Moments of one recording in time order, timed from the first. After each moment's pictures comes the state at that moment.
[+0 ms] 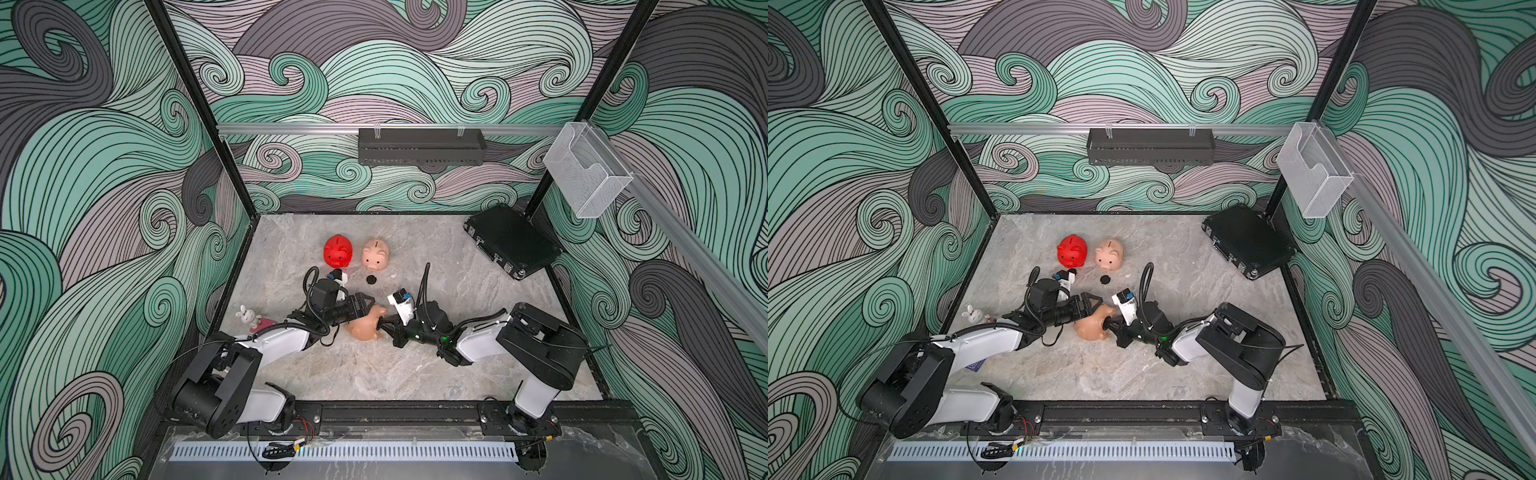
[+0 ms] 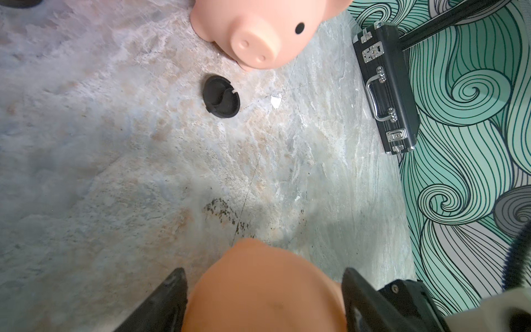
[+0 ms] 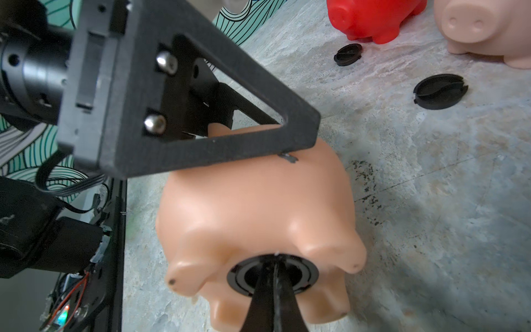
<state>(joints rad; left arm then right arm) -0.45 1.35 0.48 0.19 0.30 -0.72 0.89 1.75 0.51 0.86 -0.27 0.43</state>
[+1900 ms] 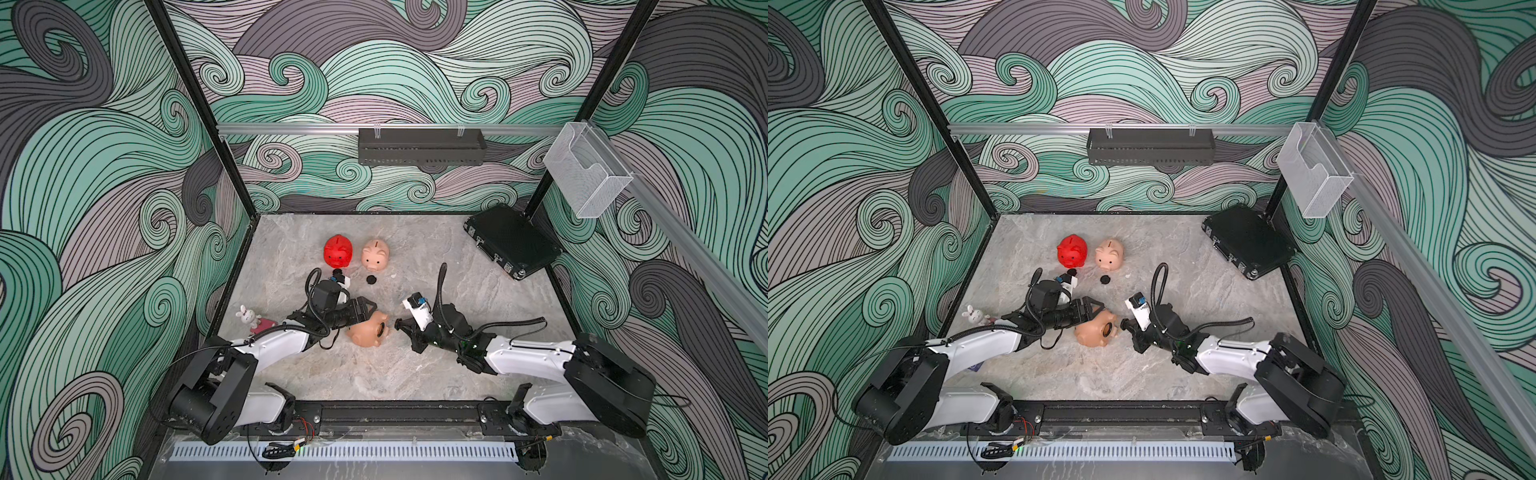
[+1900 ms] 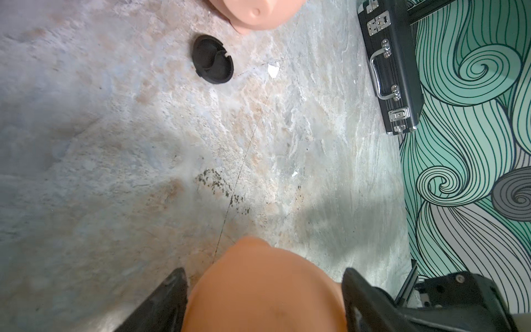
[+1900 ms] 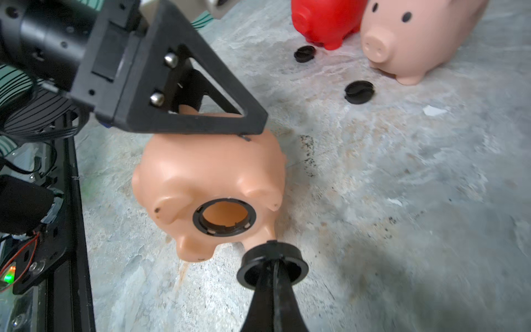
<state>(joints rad) -0.47 1.32 0.49 0.09 0.32 -0.72 0.89 1.33 0.46 0.29 -0.06 0.26</state>
